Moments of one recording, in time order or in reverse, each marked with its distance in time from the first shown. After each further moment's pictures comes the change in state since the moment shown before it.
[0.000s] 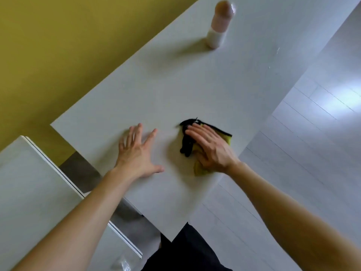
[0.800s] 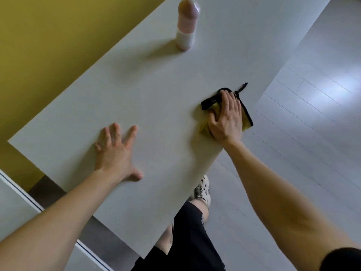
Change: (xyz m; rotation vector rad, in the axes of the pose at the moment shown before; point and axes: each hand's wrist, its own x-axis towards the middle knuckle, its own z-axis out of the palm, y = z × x) left_hand 0.028 0.048 -0.022 0.193 -0.031 -0.131; right_hand 0.023 0.110 -0.051 -0.066 0.317 0.733
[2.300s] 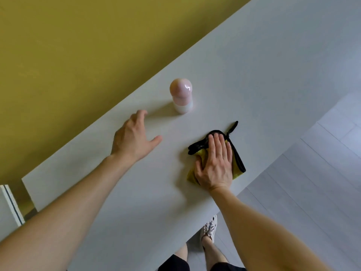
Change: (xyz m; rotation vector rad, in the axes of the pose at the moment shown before) left_hand 0.141 0.094 -0.186 -0.382 0.409 -0.059; right_hand 0.109 0.026 0.022 0.052 -0.067 -0.231
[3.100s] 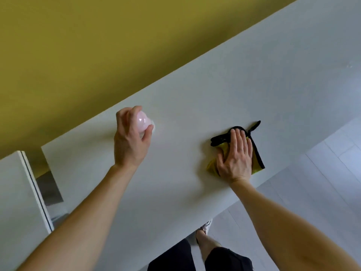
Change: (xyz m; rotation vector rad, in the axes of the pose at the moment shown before) left_hand -0.070 -0.094 0.037 -0.360 0.541 -0.087; right_hand 0.003 -0.003 -0.007 -0.087 -0.058 -0.071
